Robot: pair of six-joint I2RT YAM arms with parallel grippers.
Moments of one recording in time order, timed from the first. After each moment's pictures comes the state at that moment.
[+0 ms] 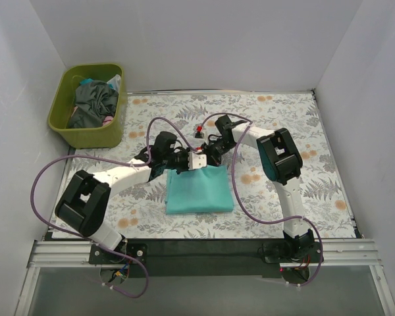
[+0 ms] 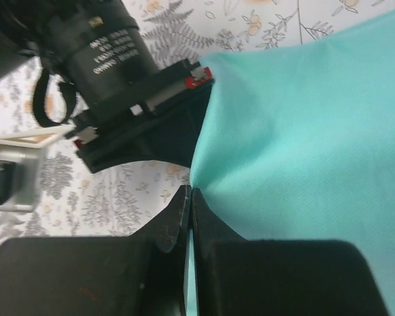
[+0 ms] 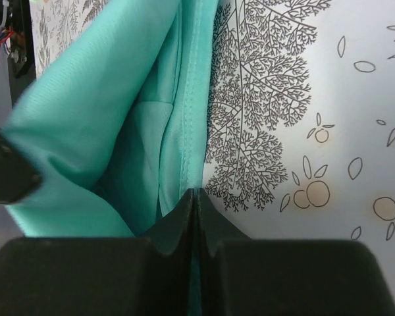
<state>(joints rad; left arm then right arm) -0.58 1.56 0.86 0.04 0.58 0.89 0.50 2.29 1.63 -0.72 -1.03 -0.50</state>
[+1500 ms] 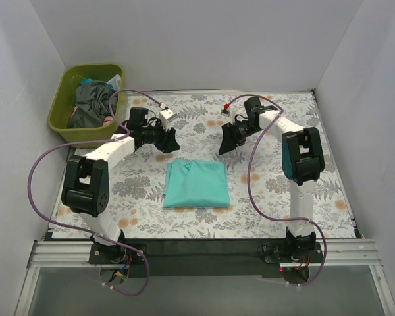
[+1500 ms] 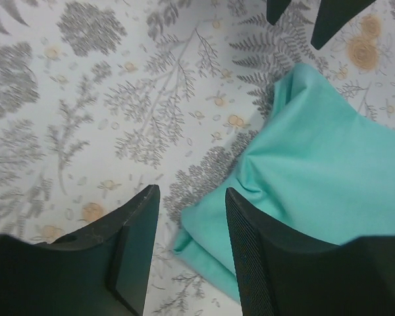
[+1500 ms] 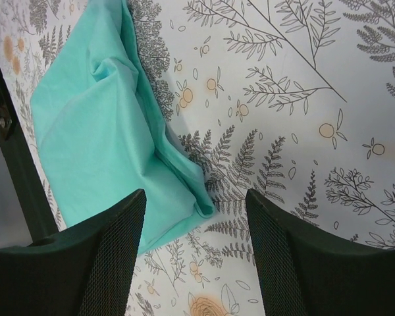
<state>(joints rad) -0.24 1.70 1.15 -0.16 0.71 0.33 0.28 2.14 1.65 -0.76 -0.89 -0.34</state>
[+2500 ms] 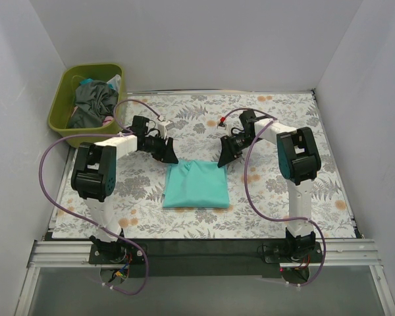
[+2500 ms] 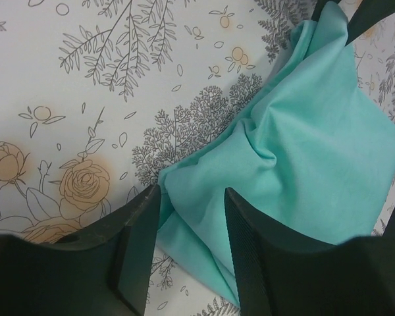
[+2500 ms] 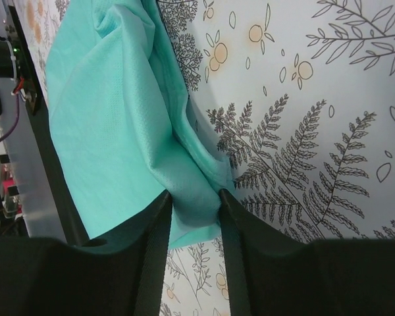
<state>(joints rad) -0.20 1.91 1.16 -0.30 0.81 0.21 0.32 2.18 1.53 -0.76 -0.97 -0.35</state>
